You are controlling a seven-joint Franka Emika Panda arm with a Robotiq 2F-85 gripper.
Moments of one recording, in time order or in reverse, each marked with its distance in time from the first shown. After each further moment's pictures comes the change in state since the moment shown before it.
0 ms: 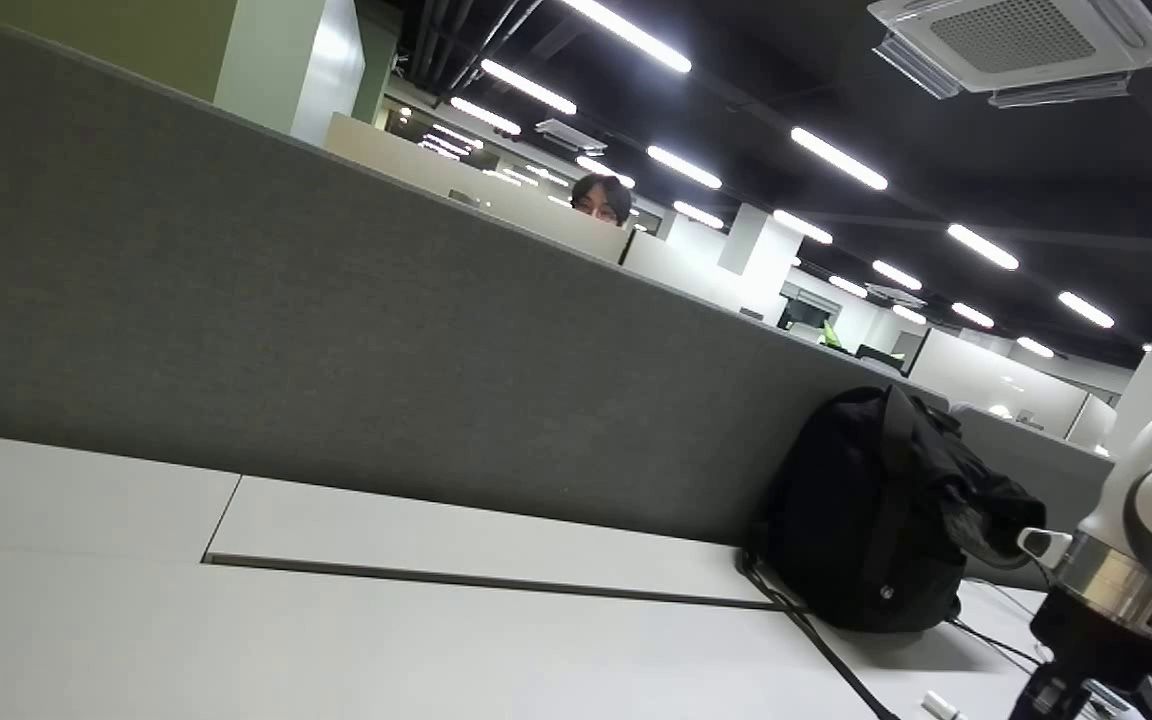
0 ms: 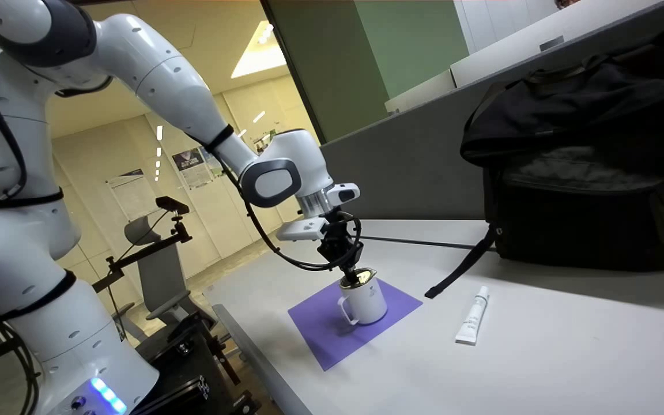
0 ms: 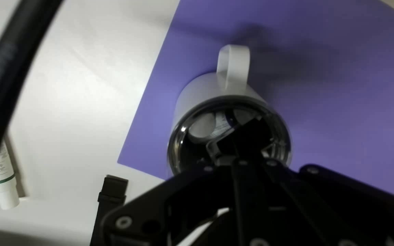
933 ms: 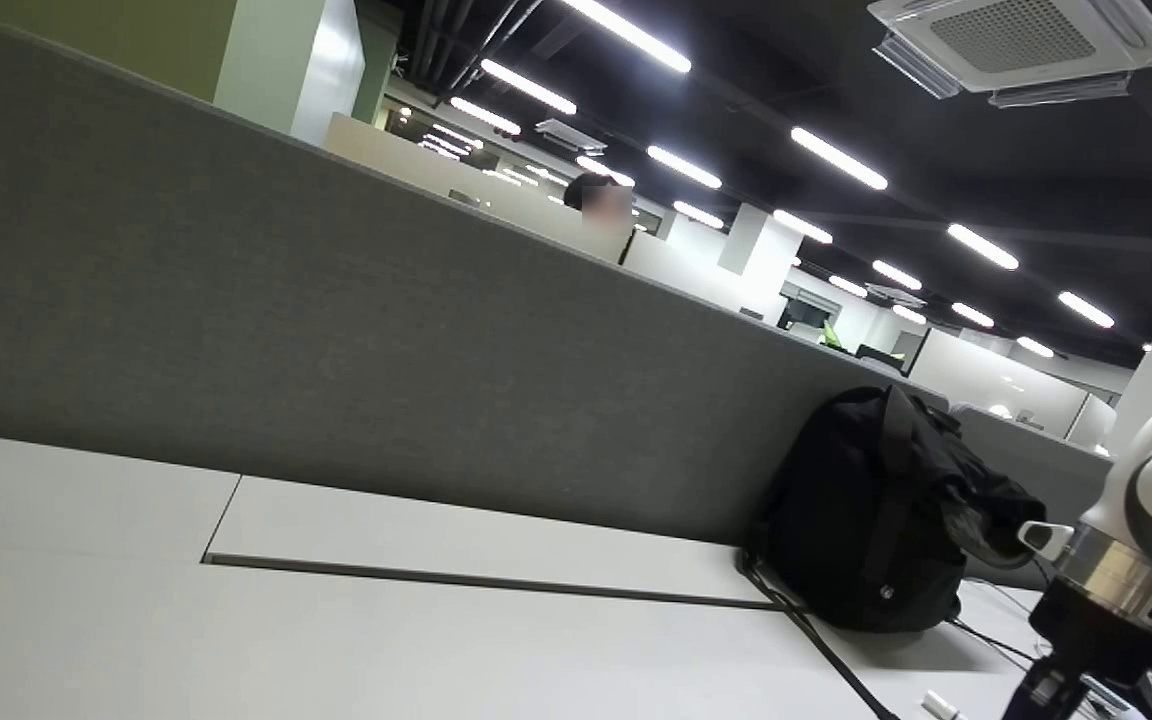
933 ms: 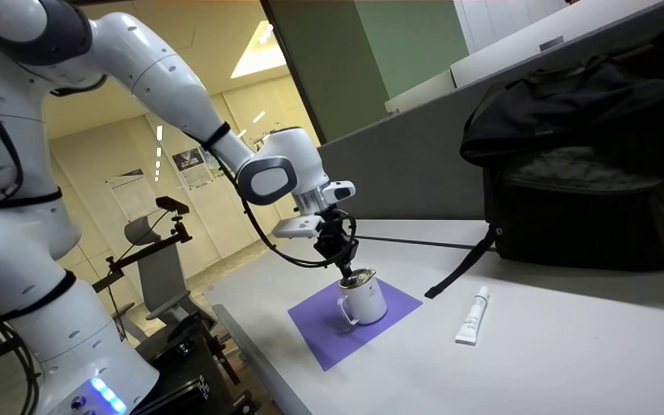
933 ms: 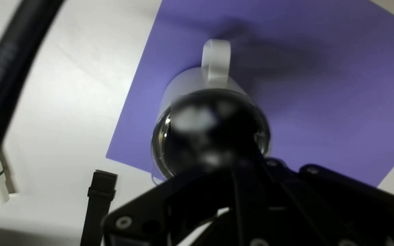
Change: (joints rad) arm -0.005 -0.025 0.027 -0.017 0.044 -0.007 -0.009
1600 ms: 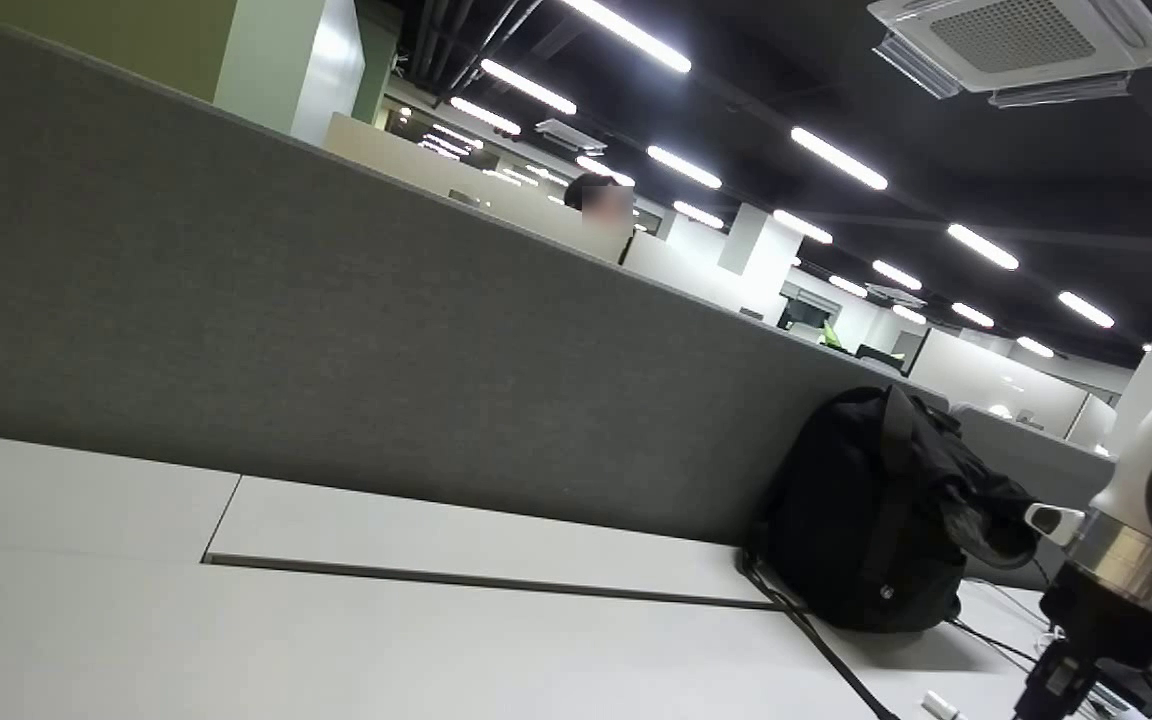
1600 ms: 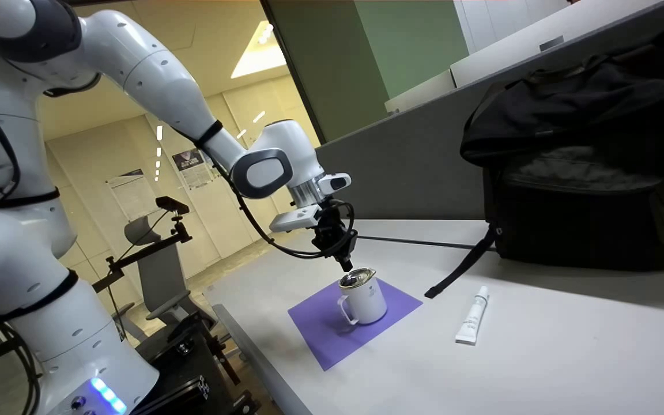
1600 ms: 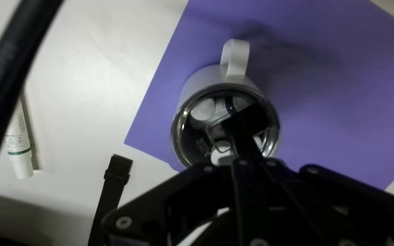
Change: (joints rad) arm 0.085 -0.046 -0.086 -0.021 -0.065 0.006 0.008
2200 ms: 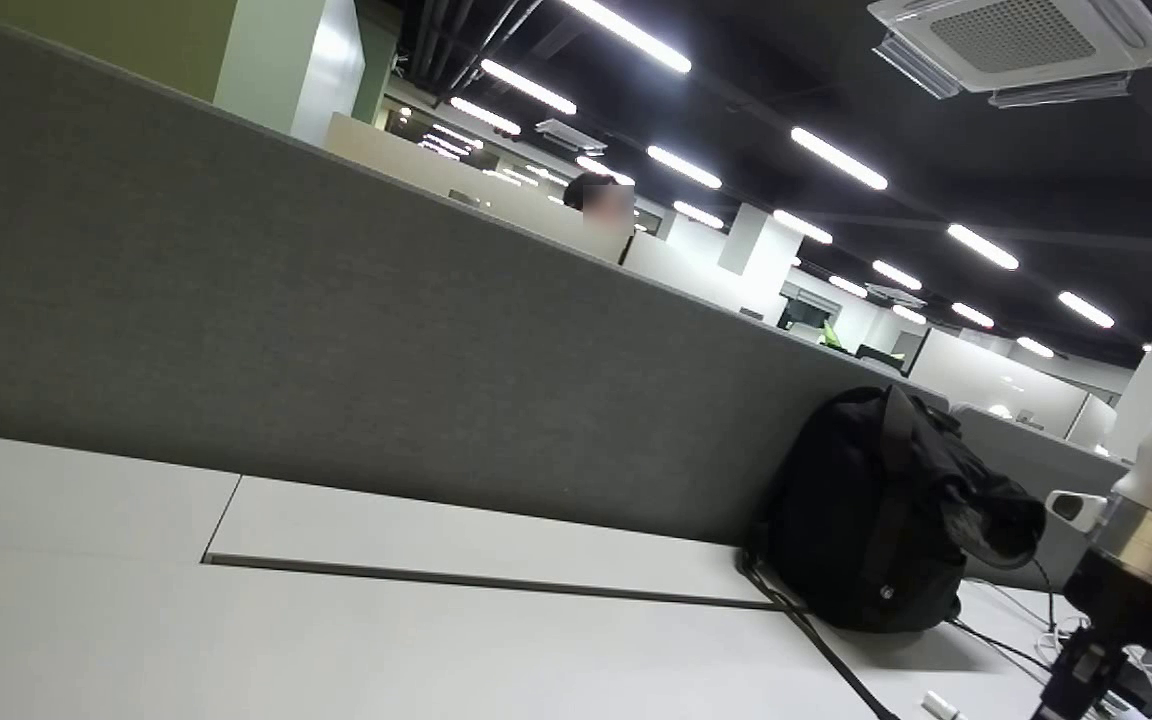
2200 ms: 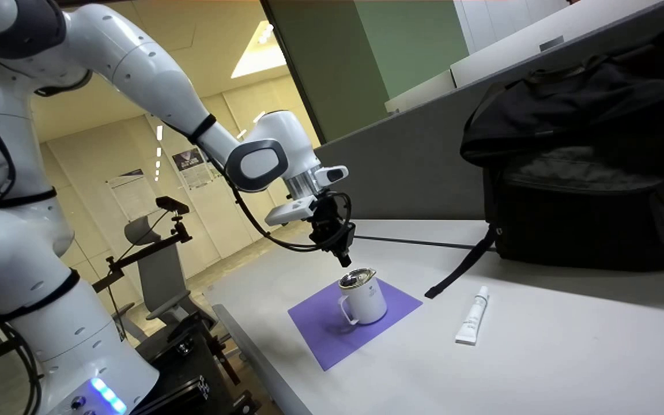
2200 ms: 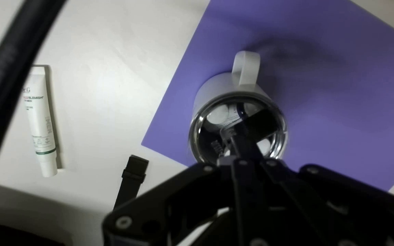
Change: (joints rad) arm 0.061 -0.056 -0.081 -0.018 -0.014 -0.039 0.000
